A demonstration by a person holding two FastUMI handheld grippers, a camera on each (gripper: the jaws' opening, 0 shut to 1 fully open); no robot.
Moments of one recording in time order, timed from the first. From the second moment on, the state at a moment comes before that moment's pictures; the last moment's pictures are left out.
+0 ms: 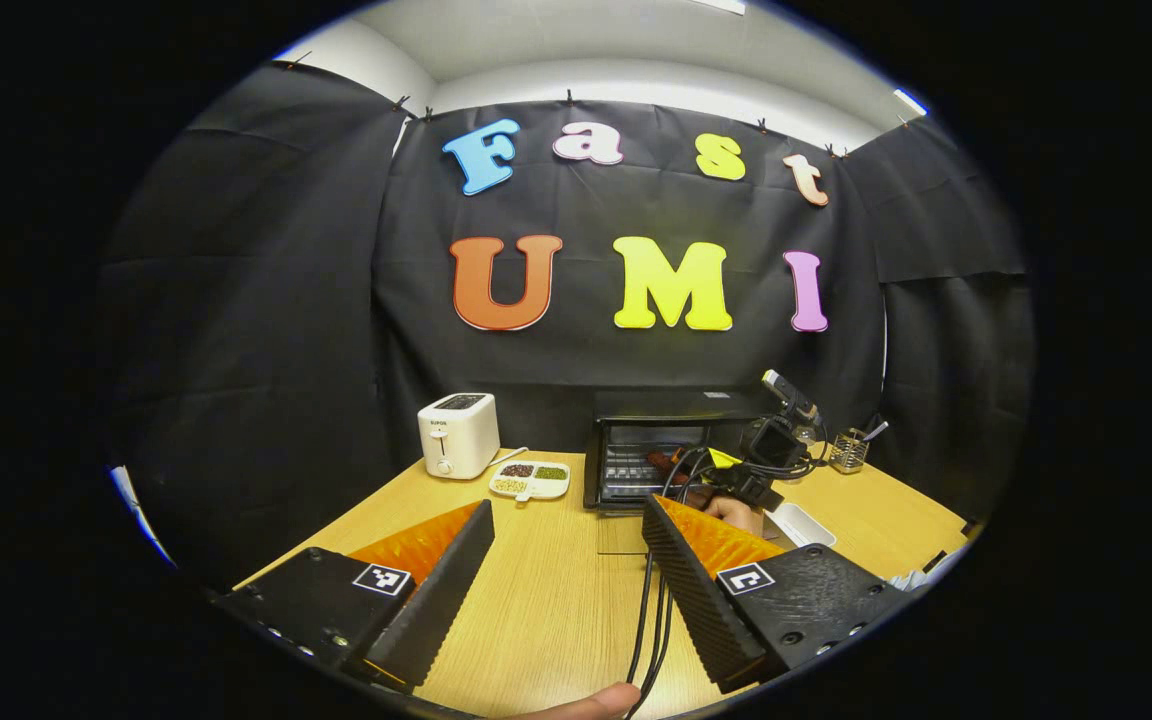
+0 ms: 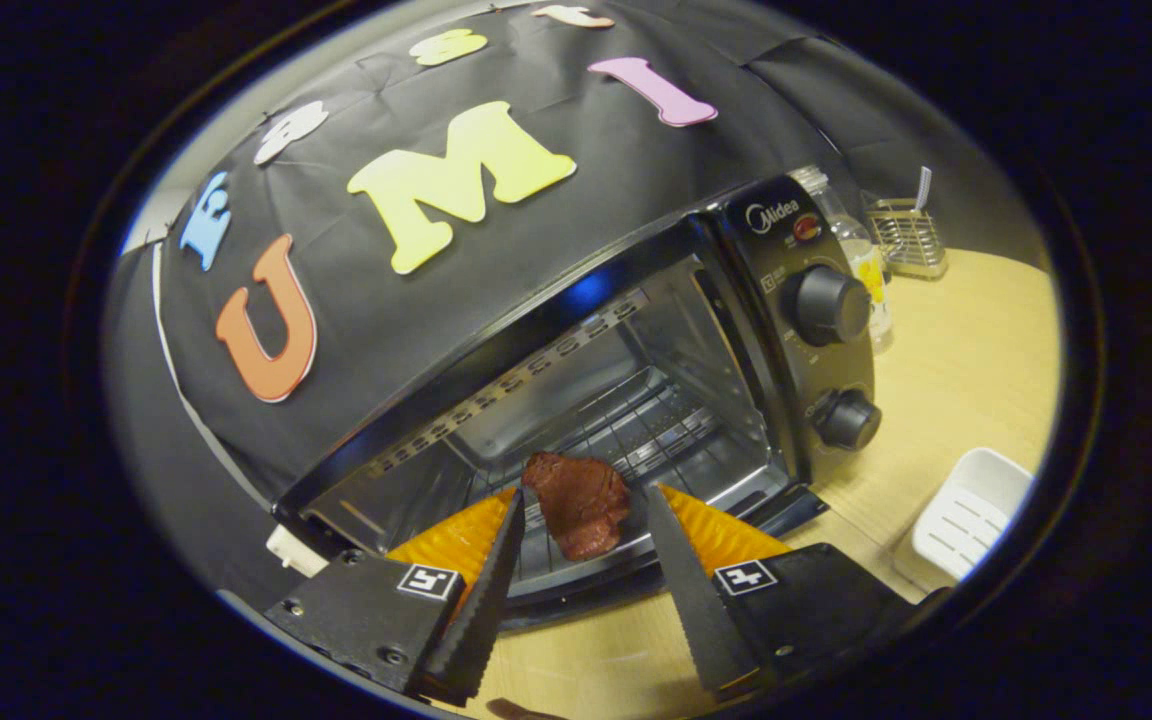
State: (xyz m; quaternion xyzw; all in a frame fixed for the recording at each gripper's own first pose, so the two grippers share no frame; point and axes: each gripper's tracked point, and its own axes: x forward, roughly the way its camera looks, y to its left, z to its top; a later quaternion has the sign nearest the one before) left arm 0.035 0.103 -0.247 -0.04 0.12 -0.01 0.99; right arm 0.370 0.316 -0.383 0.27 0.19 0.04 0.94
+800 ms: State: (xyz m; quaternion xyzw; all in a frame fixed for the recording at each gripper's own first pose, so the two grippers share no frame) left arm 0.043 0.063 -0.254 -0.03 0.15 -0.03 0.99; right arm 0.242 0.218 -0.251 0.13 0.07 0.14 0.98
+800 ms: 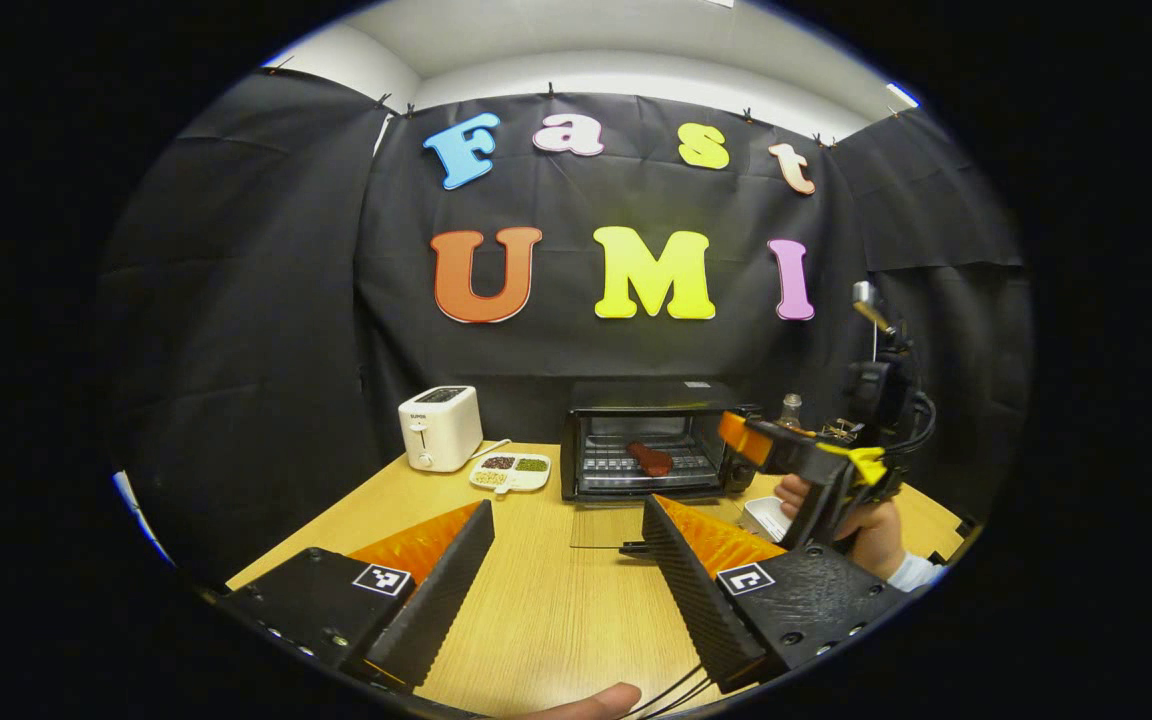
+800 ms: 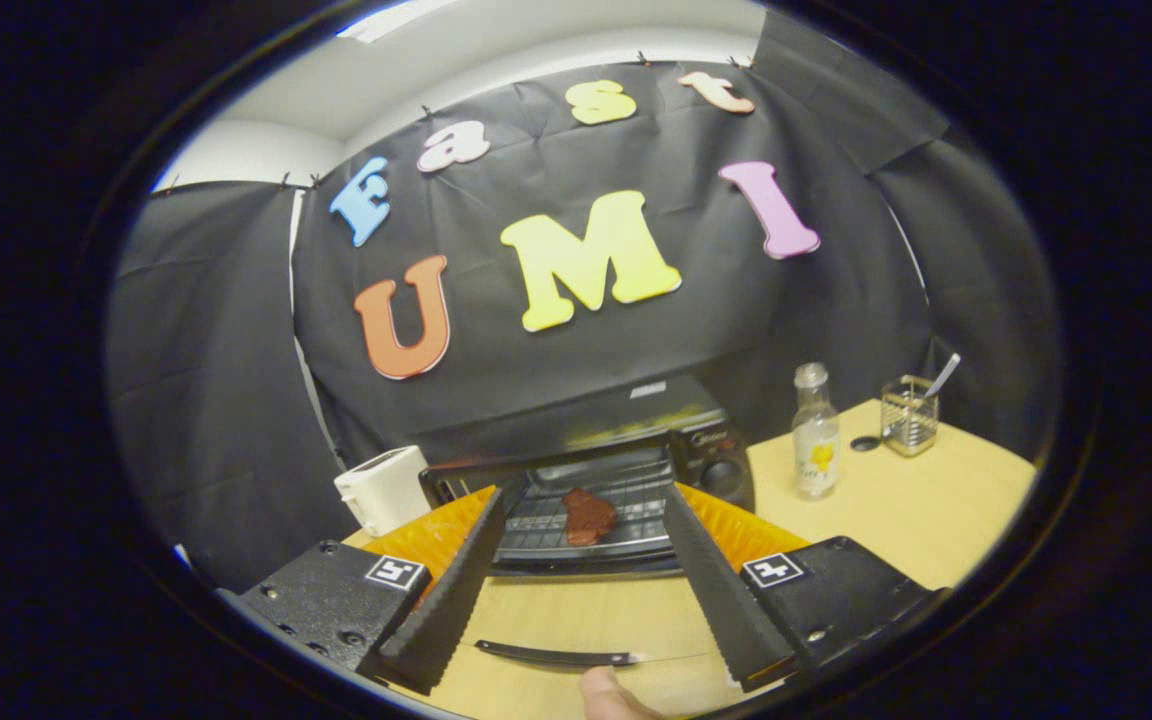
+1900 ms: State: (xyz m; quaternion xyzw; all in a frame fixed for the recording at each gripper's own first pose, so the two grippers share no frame) left arm 0.136 -0.094 -0.455 -0.01 0.33 -0.12 0.94; right arm 0.202 -0.021 -0.091 0.07 -0.06 0.03 1.00
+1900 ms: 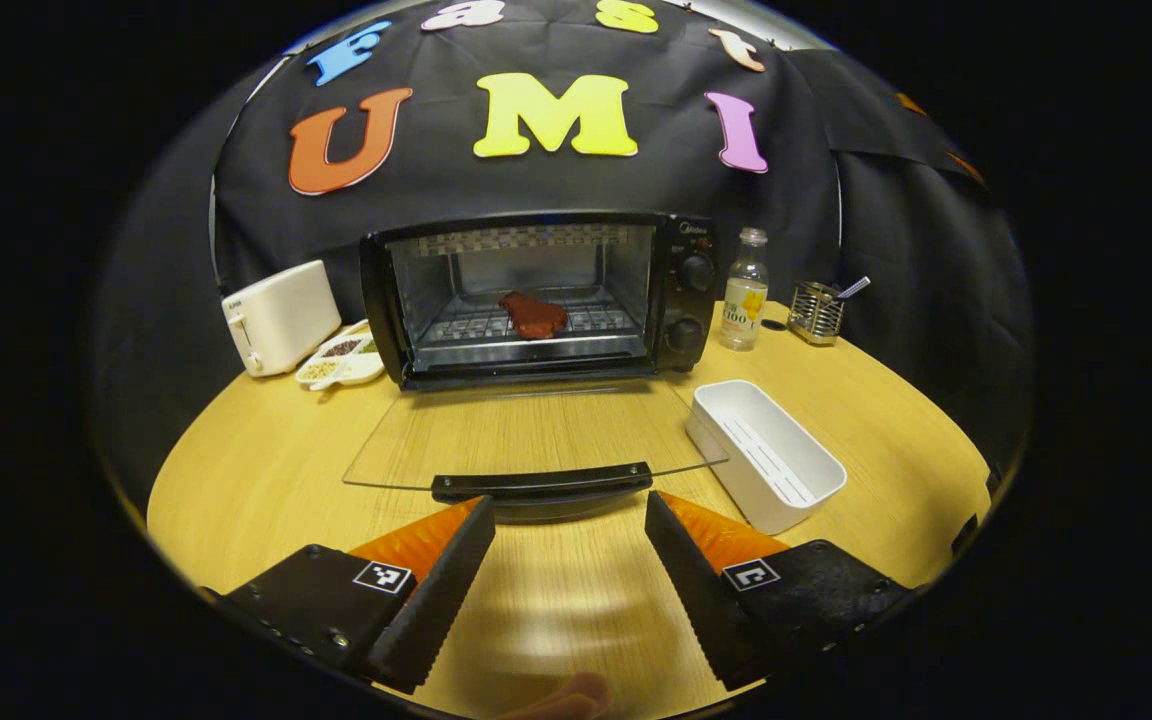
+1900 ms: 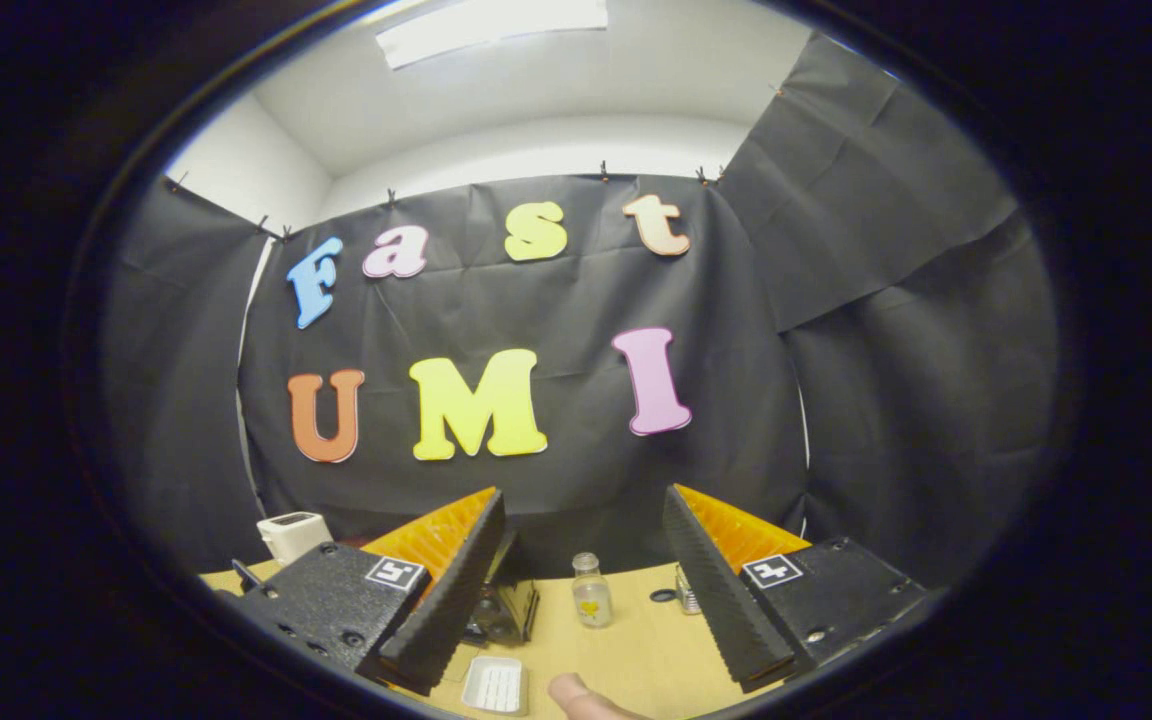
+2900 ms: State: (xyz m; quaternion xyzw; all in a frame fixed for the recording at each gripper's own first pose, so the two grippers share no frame) left arm 0.159 -0.086 -0.459 0.01 0.34 -0.08 0.94; right arm 0.194 -0.048 -0.097 0.07 -0.07 0.01 1.00
